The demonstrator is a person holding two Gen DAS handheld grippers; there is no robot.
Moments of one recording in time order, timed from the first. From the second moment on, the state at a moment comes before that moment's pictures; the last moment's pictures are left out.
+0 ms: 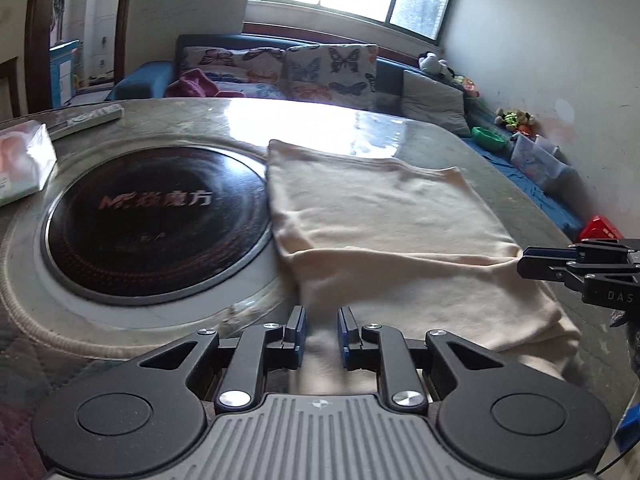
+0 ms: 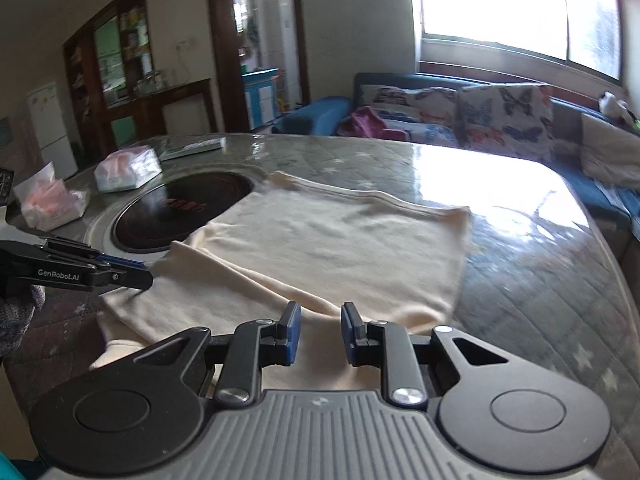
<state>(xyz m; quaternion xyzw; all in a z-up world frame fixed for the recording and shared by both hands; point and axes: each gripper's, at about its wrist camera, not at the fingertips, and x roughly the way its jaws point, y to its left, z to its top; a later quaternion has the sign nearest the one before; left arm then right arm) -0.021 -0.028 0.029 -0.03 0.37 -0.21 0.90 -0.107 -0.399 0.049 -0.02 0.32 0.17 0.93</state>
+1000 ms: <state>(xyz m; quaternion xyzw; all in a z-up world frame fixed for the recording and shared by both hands) -0.047 -0.055 0.051 0.08 0.33 -0.30 0.89 -0.144 -0.394 0.040 -0.09 0.35 0.19 0.91</state>
